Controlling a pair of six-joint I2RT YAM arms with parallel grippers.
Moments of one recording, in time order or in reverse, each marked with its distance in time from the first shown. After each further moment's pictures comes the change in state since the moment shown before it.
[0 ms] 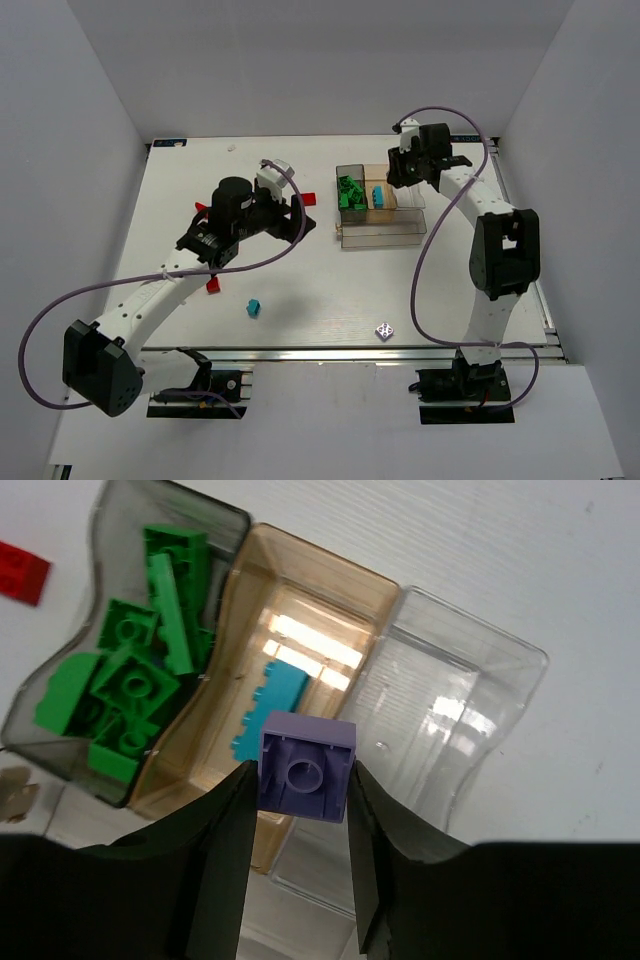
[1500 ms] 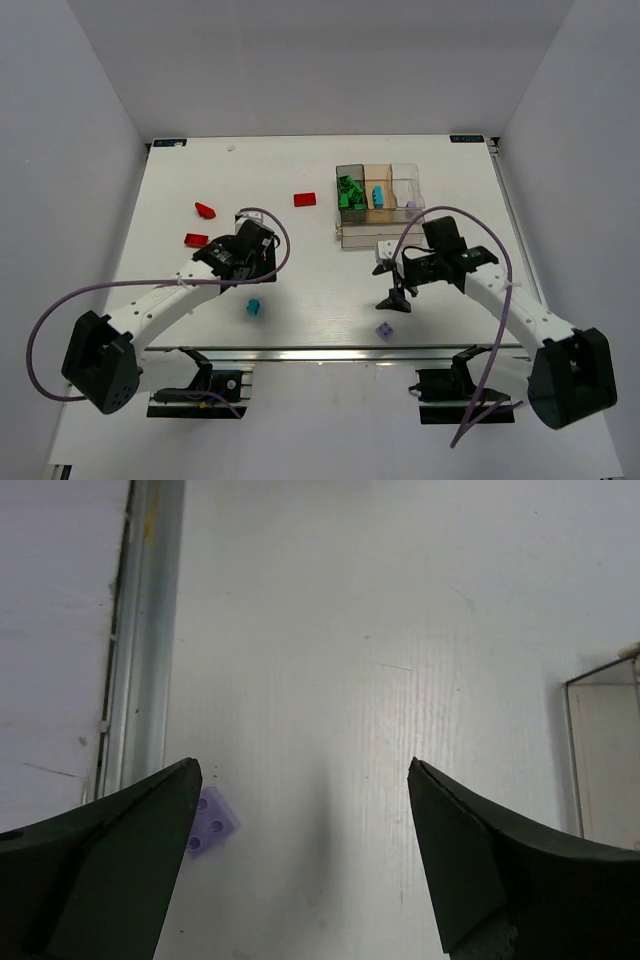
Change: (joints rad) left arm -0.100 -0.019 -0.159 -0.490 -0.630 -0.411; right arm 0.166 -0.744 -0.803 -0.262 -0.660 -0.789
